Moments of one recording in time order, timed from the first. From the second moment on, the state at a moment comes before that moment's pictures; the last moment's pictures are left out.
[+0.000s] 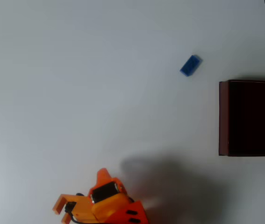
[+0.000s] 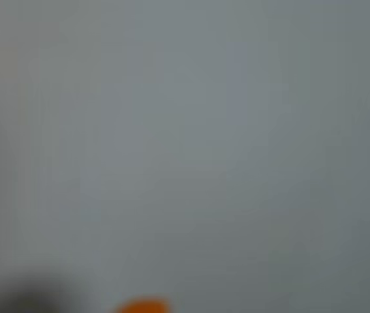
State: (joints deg) arm -23.3 192.0 172.1 76.5 -5.3
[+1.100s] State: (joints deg) arm -13.4 192.1 172.4 75.7 27.6
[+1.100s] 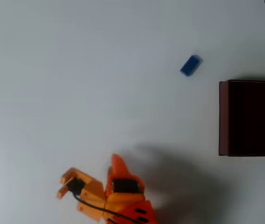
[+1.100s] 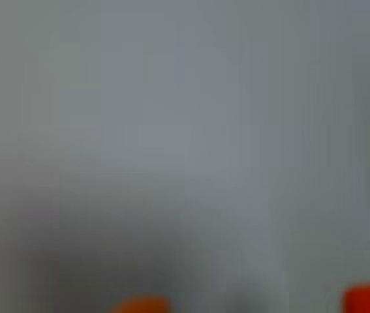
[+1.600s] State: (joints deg) arm 9.1 157.7 145.7 80.8 66.9
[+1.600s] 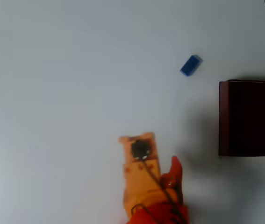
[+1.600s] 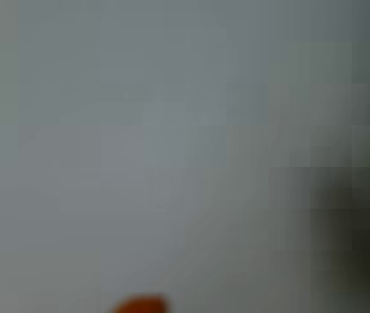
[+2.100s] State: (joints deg) arm 11.2 125.8 125.2 83.3 101.4
